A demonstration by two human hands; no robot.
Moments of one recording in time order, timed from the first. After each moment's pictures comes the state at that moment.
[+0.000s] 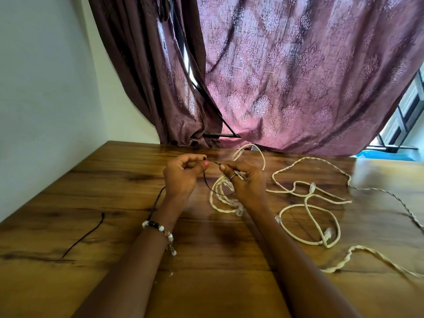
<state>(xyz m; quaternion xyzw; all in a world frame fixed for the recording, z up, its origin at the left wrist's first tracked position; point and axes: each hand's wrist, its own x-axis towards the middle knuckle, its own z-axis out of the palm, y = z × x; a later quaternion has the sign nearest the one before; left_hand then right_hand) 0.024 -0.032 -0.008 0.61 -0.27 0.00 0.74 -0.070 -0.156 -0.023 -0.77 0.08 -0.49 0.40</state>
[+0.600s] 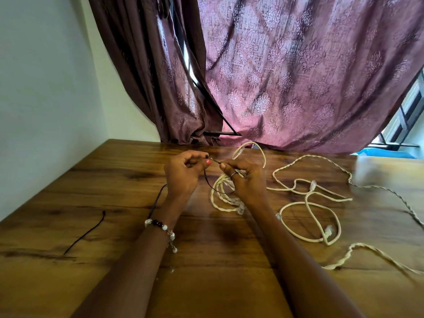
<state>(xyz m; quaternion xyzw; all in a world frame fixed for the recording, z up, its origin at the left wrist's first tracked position) 0.022 -0.031 -0.007 0.63 -0.31 0.06 0.71 -0.071 -0.156 -0.022 -0.78 0.09 -0.47 0.39</state>
